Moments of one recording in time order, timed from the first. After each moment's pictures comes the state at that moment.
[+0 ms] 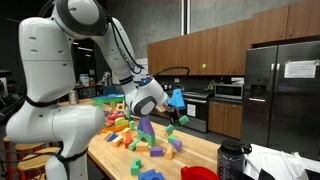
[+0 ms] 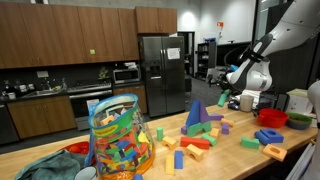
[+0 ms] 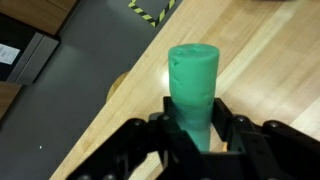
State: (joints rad) arm 0.78 -0.12 -1.11 -2.76 0.20 3.47 -2.57
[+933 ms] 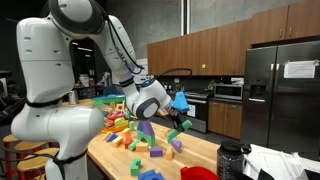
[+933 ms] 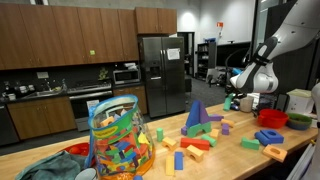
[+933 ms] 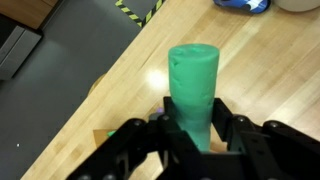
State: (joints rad) arm 0.57 -0.11 -1.02 -2.79 0.06 3.43 -2.57
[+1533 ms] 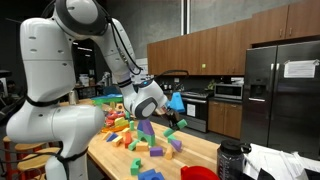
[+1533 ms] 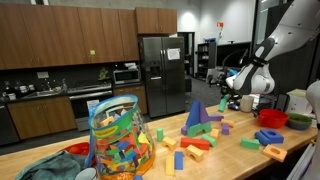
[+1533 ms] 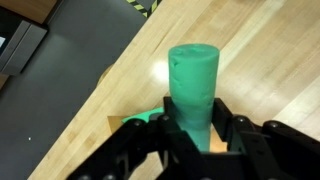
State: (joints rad) arm 0.77 -0.09 -1.15 -2.78 0.06 3.44 -2.48
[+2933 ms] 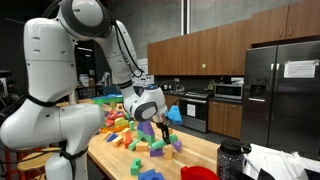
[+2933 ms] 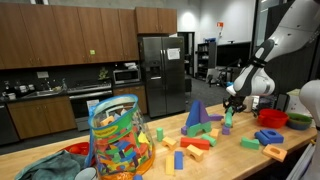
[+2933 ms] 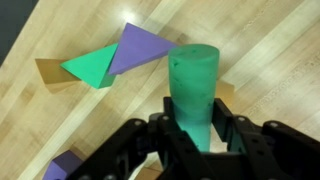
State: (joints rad) arm 1.12 -0.11 -1.49 -2.78 0.06 3.15 -2.53
